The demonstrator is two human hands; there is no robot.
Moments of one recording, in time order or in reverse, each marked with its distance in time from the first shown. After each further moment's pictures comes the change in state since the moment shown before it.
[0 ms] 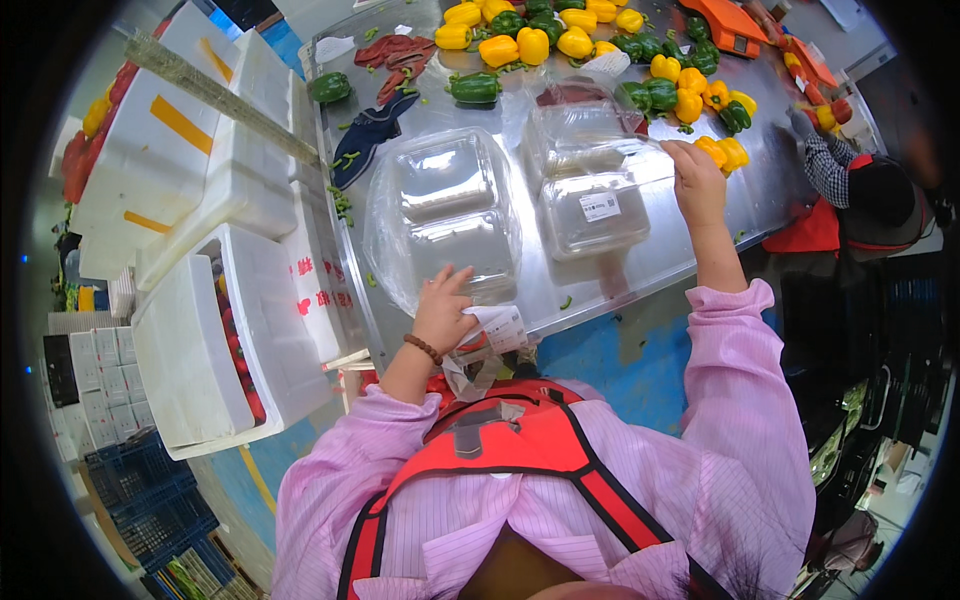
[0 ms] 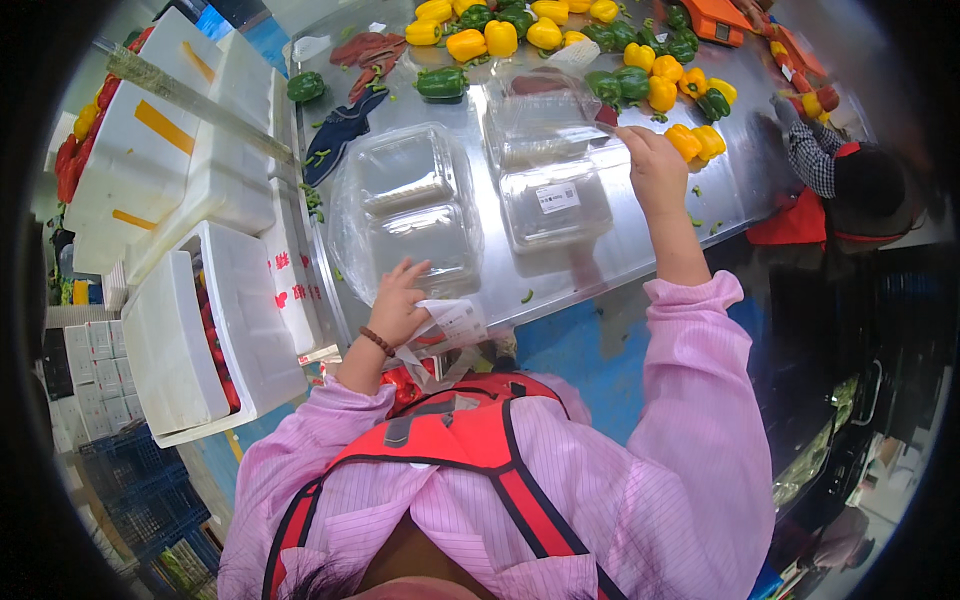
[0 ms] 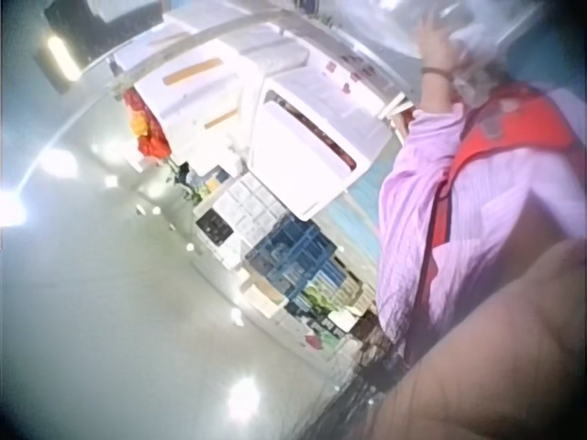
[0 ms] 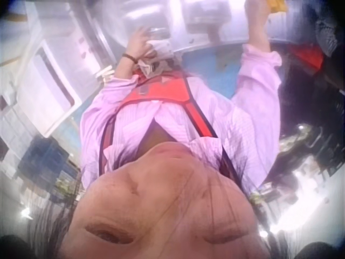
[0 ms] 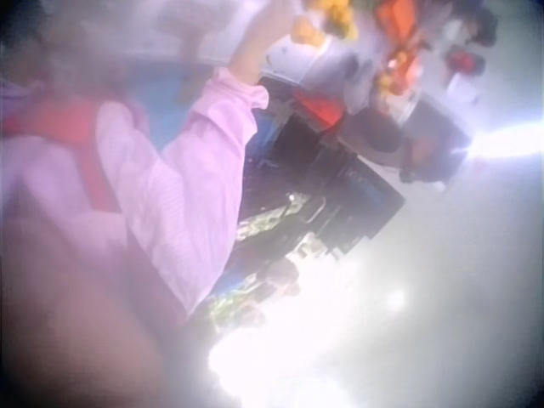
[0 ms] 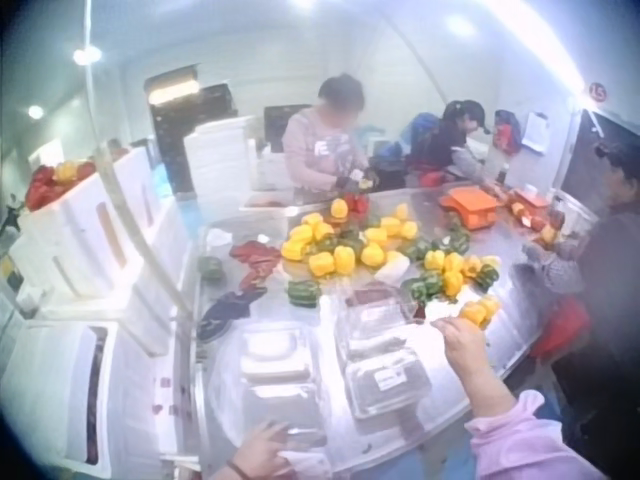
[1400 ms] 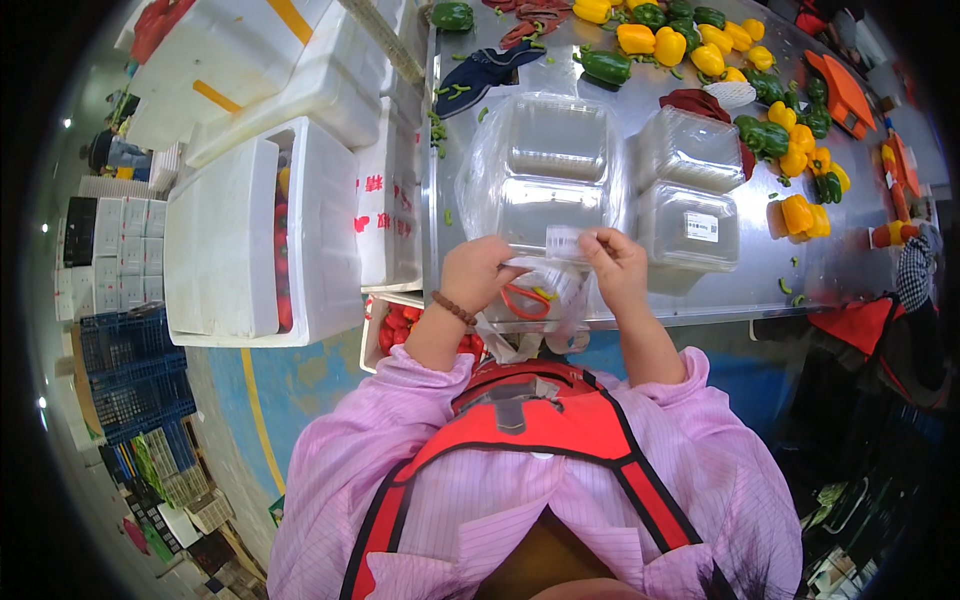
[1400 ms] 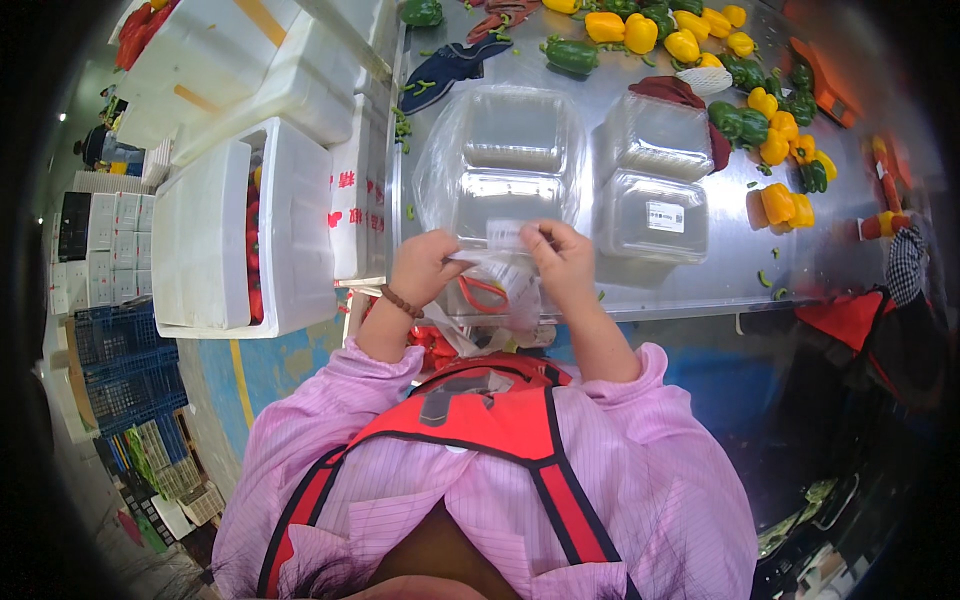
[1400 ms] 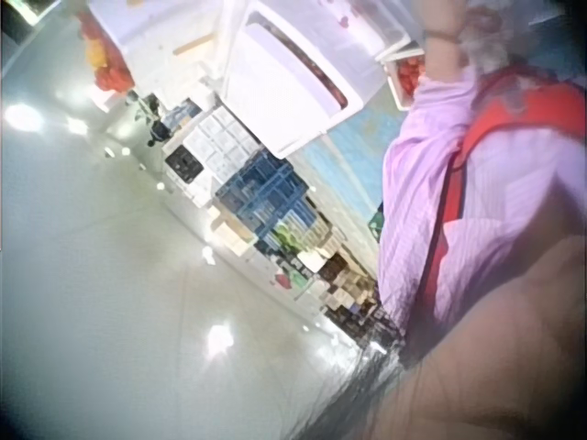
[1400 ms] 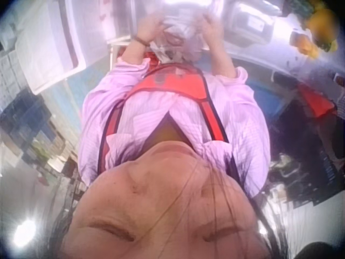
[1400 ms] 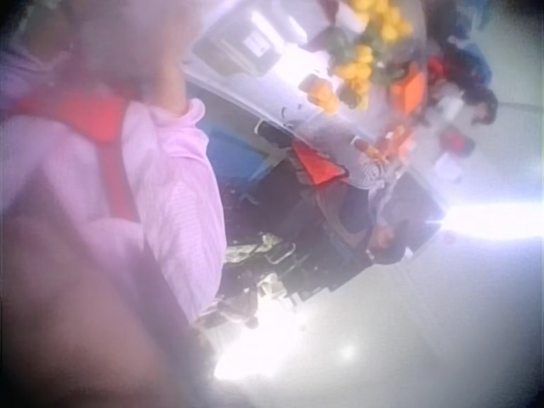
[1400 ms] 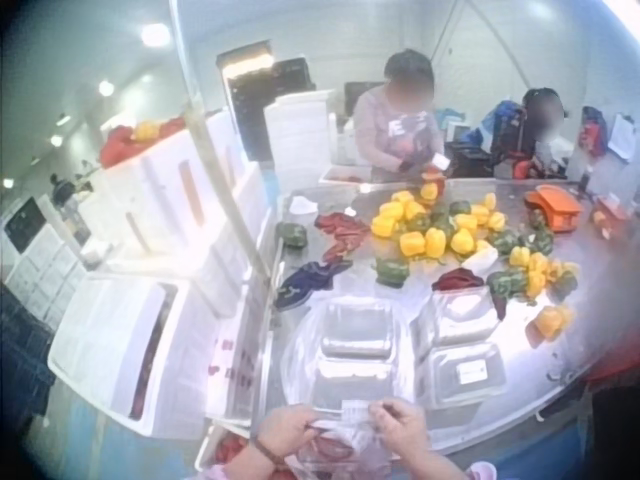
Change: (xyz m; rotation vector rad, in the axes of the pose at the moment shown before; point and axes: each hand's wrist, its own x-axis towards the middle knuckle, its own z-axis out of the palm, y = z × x) left_hand -0.036 -0.002 -0.055 0.009 0.251 -0.180; right_hand -0.067 -0.251 0.059 1.368 -0.475 0.786
